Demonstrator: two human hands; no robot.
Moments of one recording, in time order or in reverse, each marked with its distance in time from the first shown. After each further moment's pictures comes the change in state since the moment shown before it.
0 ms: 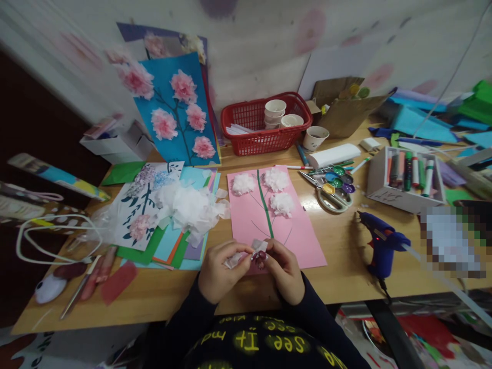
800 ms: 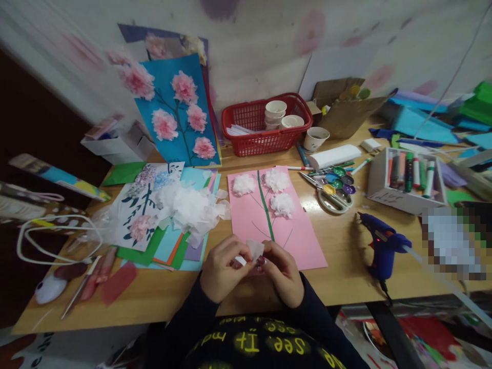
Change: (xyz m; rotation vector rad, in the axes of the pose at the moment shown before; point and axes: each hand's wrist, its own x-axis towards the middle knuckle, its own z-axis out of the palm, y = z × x) left_hand 0.003 -0.004 0.004 -0.005 -0.036 0.082; right_hand -0.001 -0.001 0.000 -0.082 -0.038 -0.033
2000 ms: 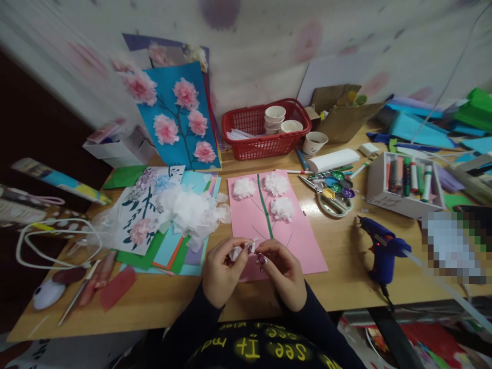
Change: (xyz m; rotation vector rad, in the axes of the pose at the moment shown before) left_hand -0.001 -0.001 0.005 -0.062 0.171 -0.167; right_hand -0.001 0.008 0.000 0.075 0.103 -0.069
